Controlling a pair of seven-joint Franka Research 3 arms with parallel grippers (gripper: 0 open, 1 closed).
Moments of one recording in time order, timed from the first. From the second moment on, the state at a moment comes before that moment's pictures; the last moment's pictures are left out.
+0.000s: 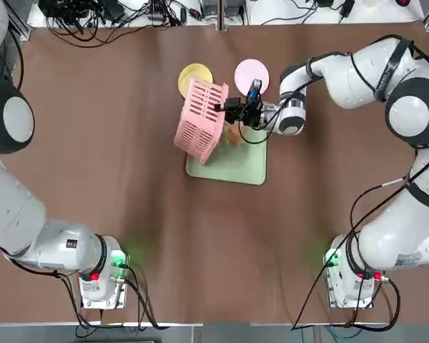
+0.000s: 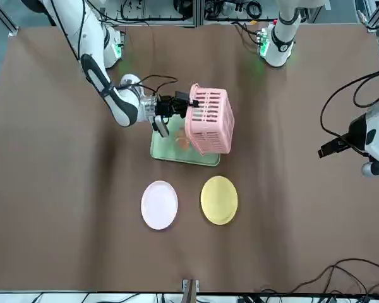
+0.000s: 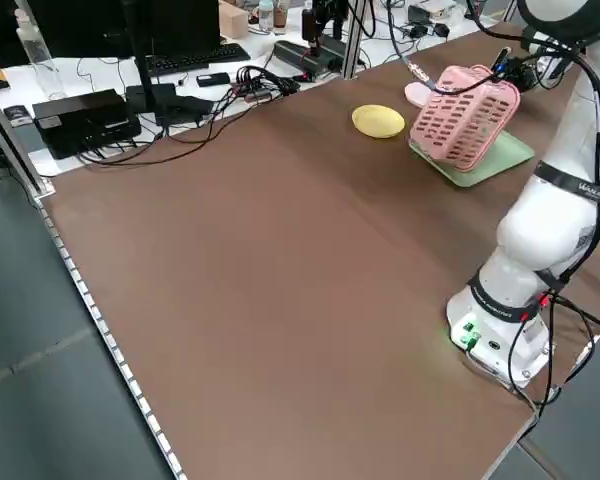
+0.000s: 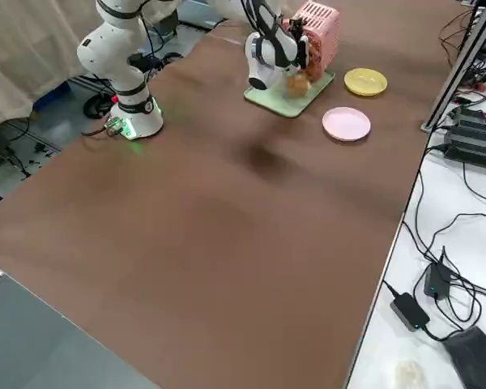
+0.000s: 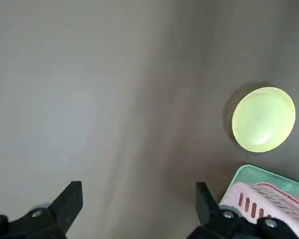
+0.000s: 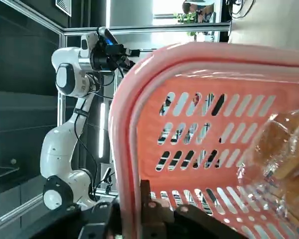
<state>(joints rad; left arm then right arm) -0.10 0.20 0.10 -1.55 -0.16 1.71 -0.23 0.09 0.52 0.55 -2.22 2.11 1.86 -1.40</state>
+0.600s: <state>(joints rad) -0.10 0.20 0.10 -1.55 -0.16 1.71 -0.23 0.07 0.51 0.50 -2.25 2.02 1.82 -1.43</state>
